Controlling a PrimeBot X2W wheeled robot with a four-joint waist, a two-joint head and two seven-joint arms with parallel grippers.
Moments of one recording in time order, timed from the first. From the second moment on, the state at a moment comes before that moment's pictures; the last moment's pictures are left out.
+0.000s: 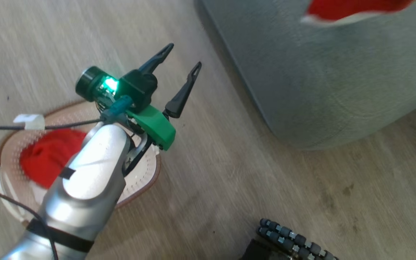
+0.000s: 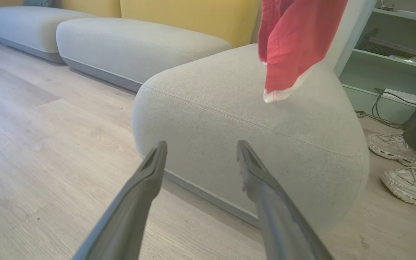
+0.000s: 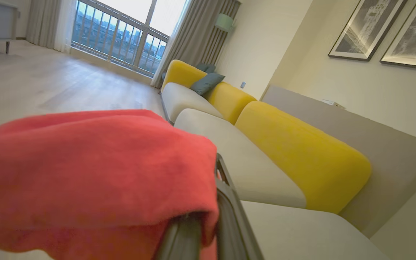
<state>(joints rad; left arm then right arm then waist) -0.69 0.16 -0.56 0.42 -0.26 -0.13 -0.25 -0.90 -0.38 0.07 0.44 0.19 0.13 -0.26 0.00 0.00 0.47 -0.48</state>
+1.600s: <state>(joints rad) -0.72 0.19 -0.57 0.42 -0.31 -0.13 -0.25 -1.03 -0.44 -0.53 1.19 0.05 0.13 -0.24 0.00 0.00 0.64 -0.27</state>
